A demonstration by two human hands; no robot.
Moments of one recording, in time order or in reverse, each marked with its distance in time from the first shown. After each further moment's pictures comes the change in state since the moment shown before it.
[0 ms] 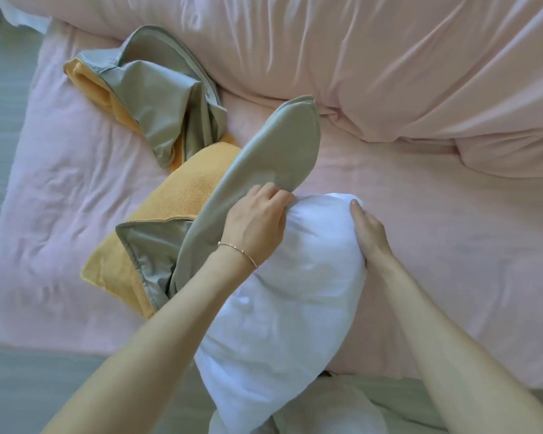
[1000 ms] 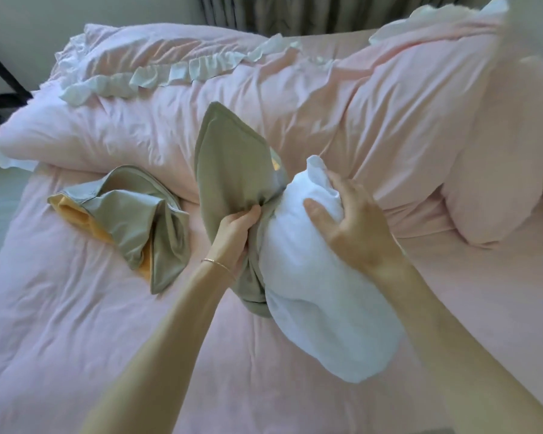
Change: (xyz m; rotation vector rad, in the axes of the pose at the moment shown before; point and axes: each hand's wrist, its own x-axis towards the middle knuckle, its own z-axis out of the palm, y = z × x) left_hand 0.096 0.089 -0.094 -1.408 -0.134 -0.715; right_hand -0.136 -0.176 -0.106 -0.398 0.310 -0.952
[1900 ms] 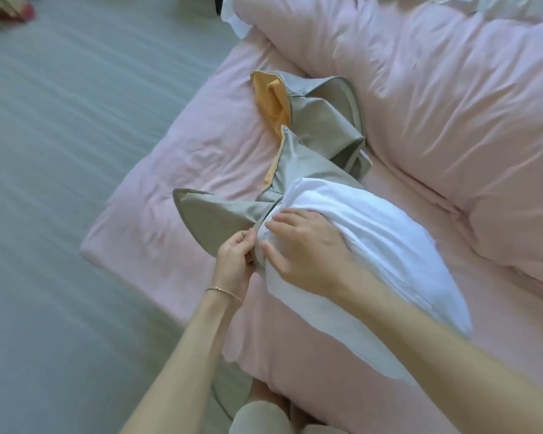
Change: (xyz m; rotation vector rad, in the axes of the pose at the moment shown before) left_hand -0.084 -0.115 -0.264 -0.474 0.621 0.021; right_hand -0.073 -0.154 0.276 -0.131 -0.722 -0.738
